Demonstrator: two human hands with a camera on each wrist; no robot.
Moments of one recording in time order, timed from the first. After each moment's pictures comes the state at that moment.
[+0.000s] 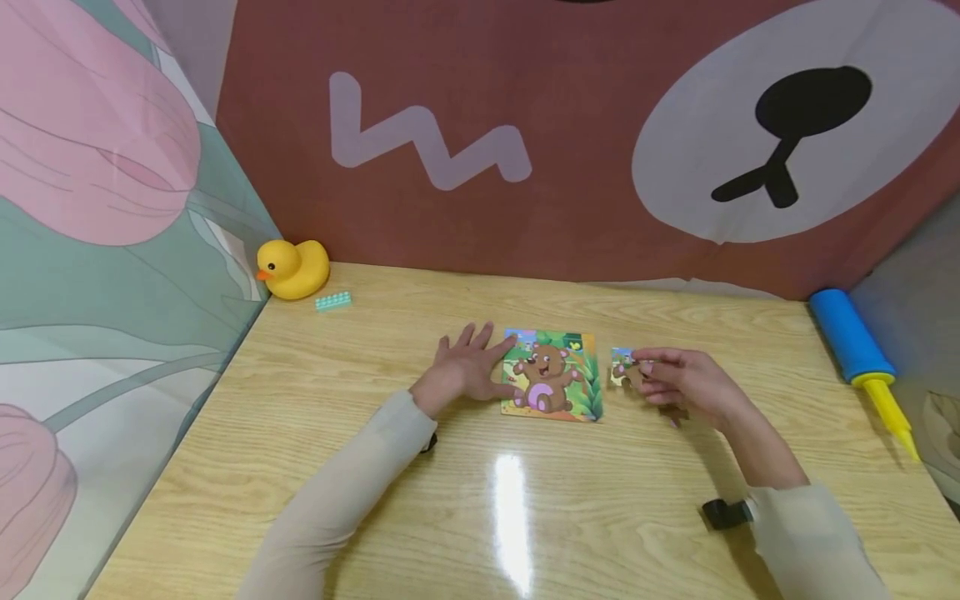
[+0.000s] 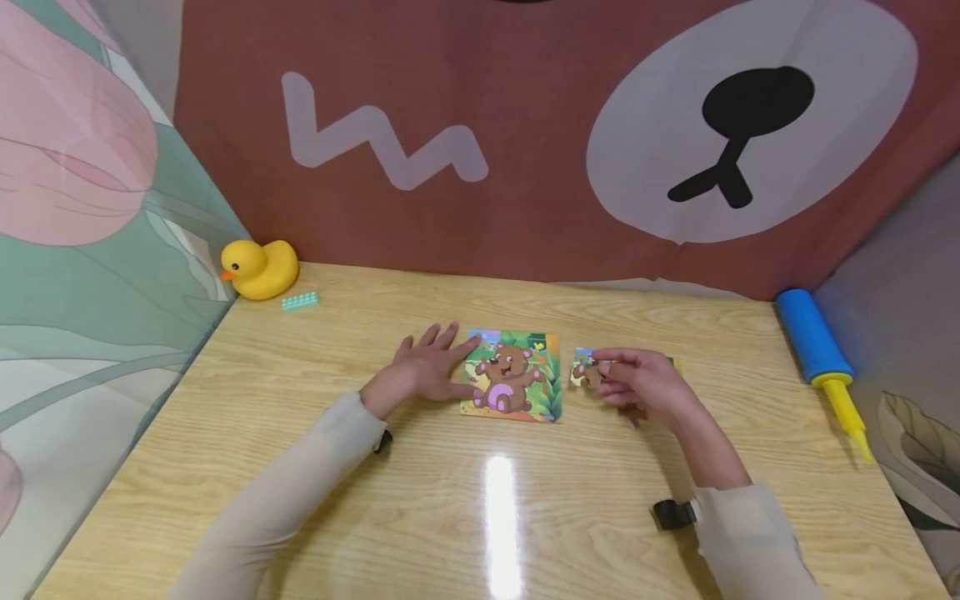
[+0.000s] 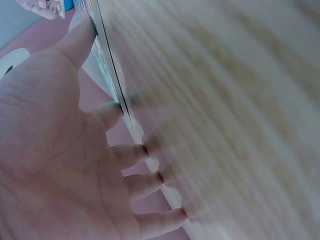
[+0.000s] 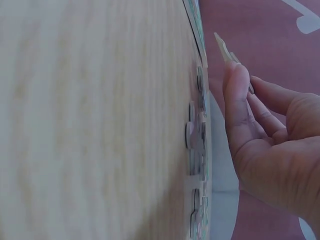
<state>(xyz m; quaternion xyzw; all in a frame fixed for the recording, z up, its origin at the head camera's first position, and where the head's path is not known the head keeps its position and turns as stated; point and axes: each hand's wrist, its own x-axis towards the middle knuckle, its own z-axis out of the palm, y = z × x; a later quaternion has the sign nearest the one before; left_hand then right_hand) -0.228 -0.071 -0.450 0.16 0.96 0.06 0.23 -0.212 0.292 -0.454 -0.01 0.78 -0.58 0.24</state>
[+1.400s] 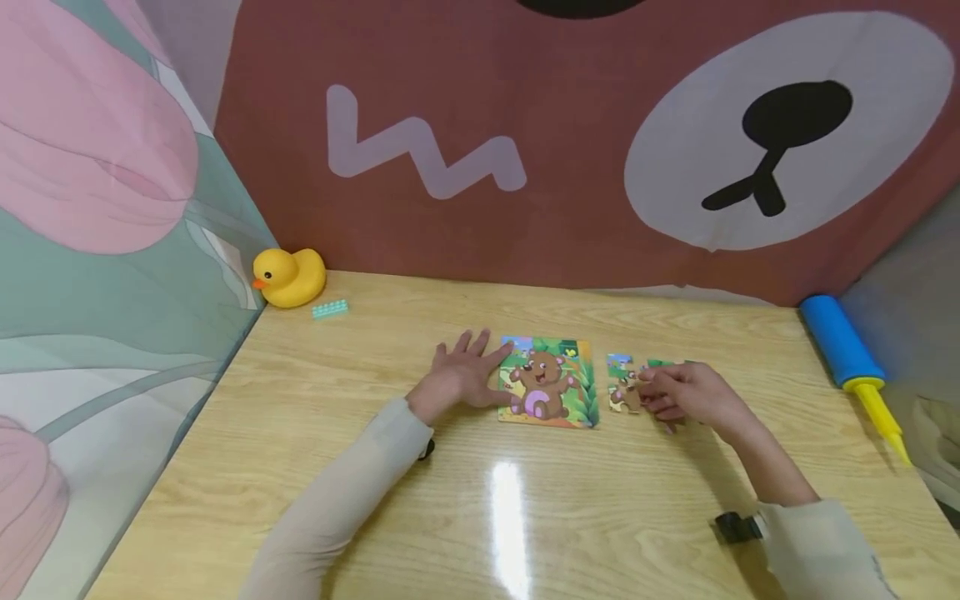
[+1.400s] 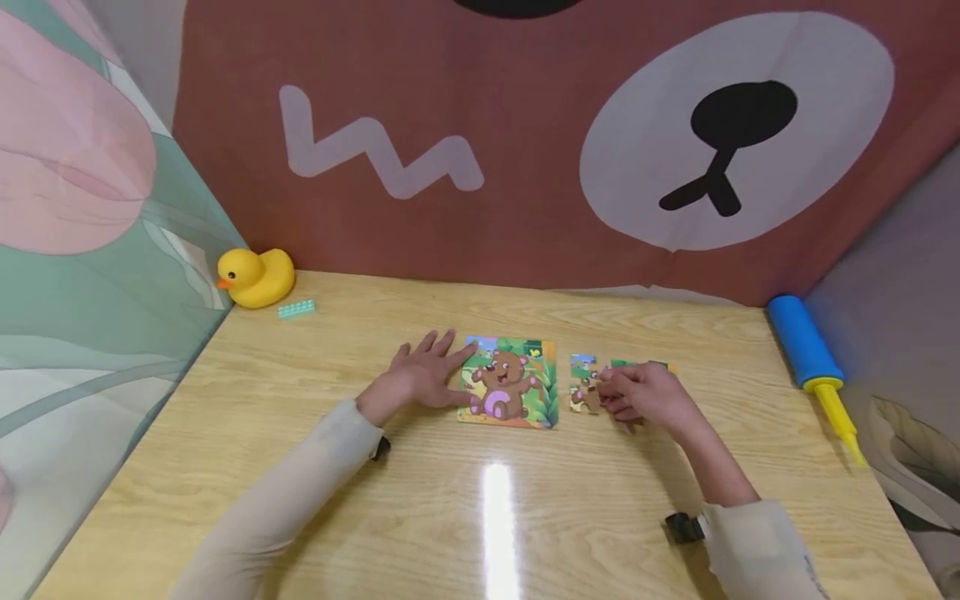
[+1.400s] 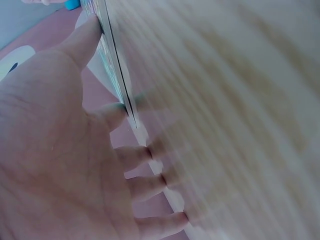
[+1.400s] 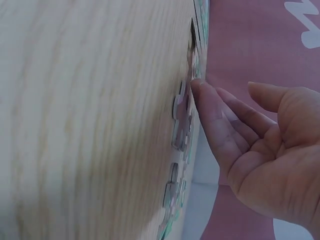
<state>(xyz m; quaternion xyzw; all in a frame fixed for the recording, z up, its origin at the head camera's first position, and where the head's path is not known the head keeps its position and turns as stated) -0.227 -0.071 -0.450 0.17 0.96 0.06 0.22 -0.197 0.289 -0.445 -0.02 0.87 -0.45 0.21</state>
